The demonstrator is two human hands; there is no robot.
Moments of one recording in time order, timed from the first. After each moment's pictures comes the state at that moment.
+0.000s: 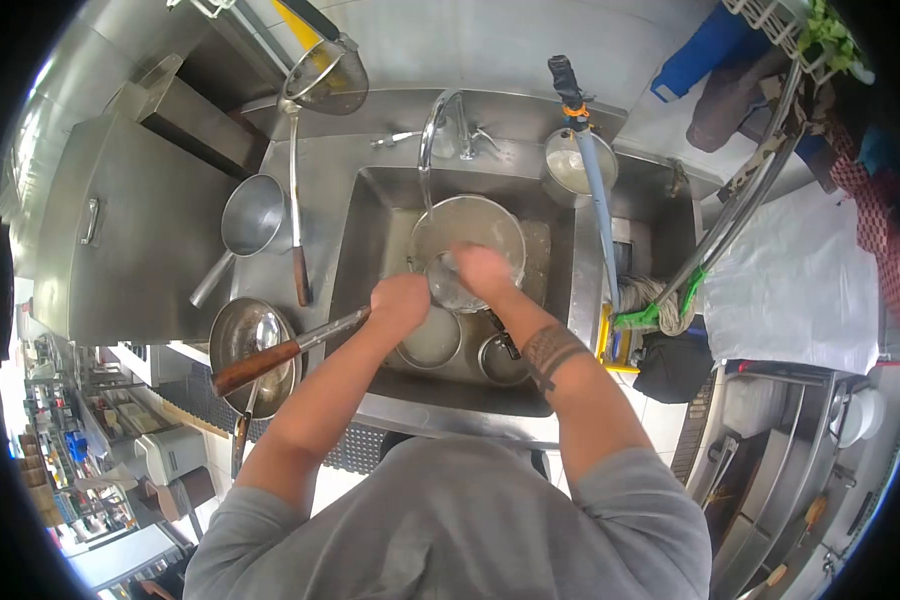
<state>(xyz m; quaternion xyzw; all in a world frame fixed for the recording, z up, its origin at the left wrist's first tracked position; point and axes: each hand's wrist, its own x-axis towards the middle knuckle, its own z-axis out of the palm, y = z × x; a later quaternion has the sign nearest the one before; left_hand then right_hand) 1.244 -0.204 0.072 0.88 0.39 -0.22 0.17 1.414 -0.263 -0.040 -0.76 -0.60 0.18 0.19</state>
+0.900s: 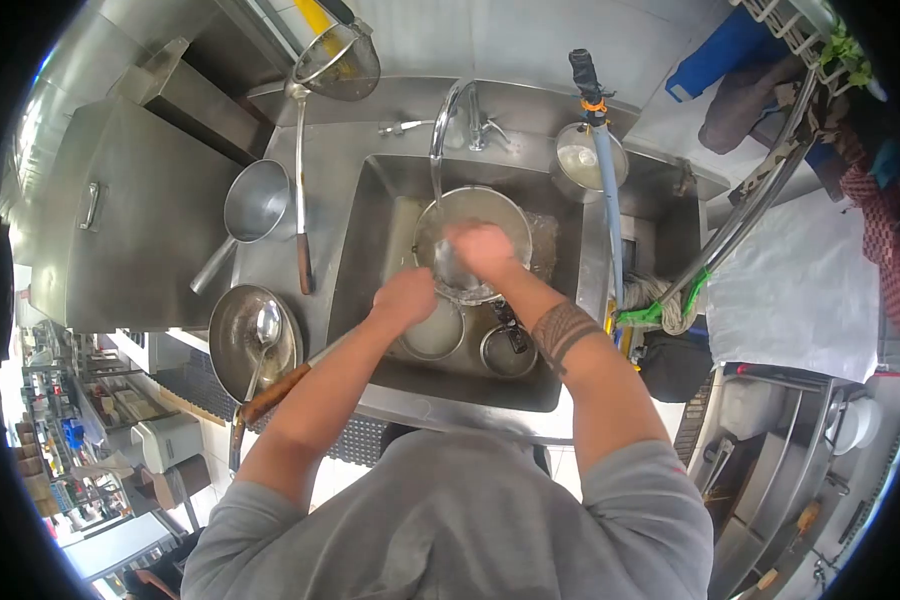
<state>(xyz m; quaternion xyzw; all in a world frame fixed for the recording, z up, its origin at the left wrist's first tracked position) 1.232 -0.205 0.073 0.84 0.42 -0.20 0.28 1.429 -0.244 -0.016 -0.72 -0.67 0.09 0.17</state>
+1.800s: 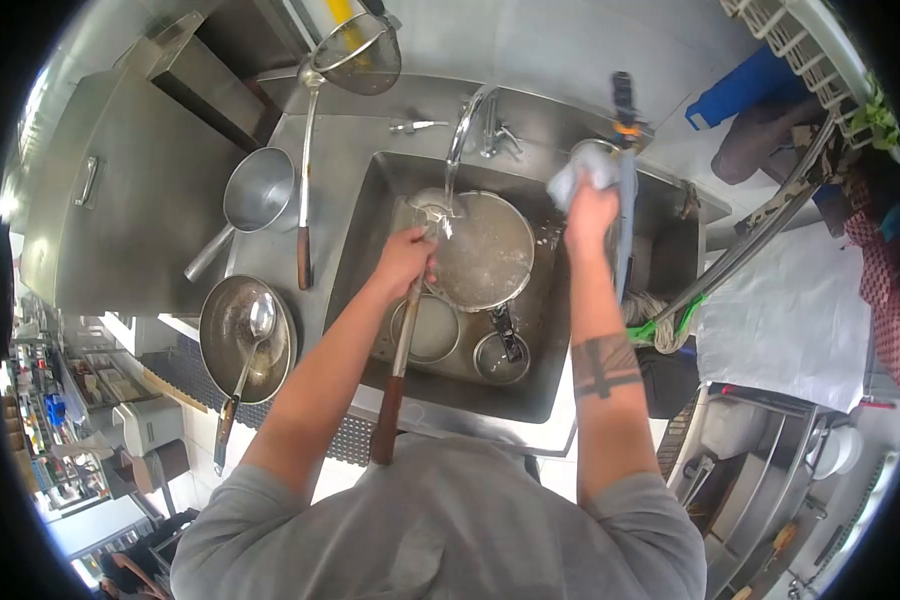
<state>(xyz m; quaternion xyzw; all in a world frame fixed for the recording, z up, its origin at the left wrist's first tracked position) 1.244 -0.154 0.024 0.51 0.48 0.16 0.69 1.551 -0.234 0.034 -0.71 -0.12 0.10 0.69</state>
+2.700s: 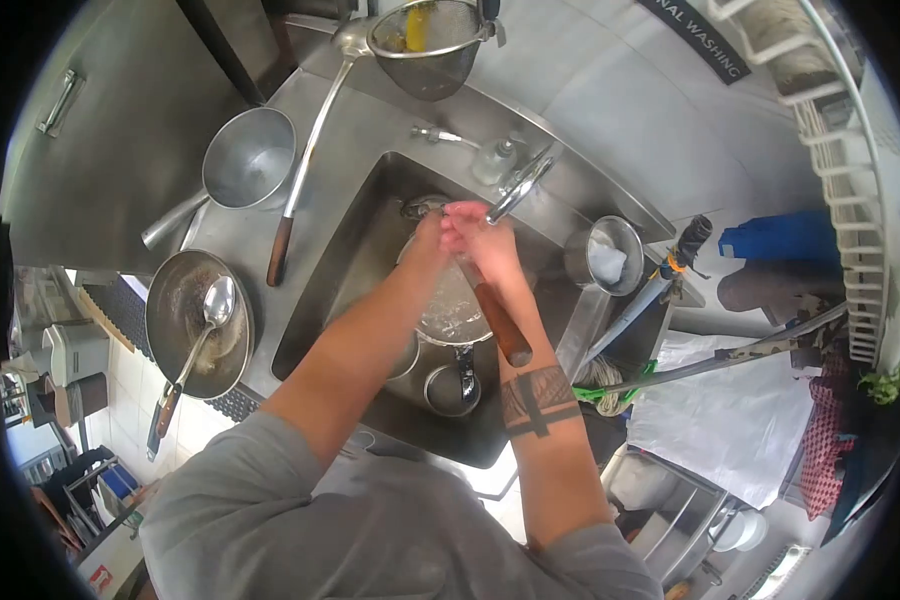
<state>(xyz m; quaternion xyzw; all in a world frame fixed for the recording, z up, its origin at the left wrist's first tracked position) 1.349 -0.060 -0.099 -0.04 0.40 0.37 0.84 1.426 -0.123 0.023 -0.58 -0.28 0.55 0.54</state>
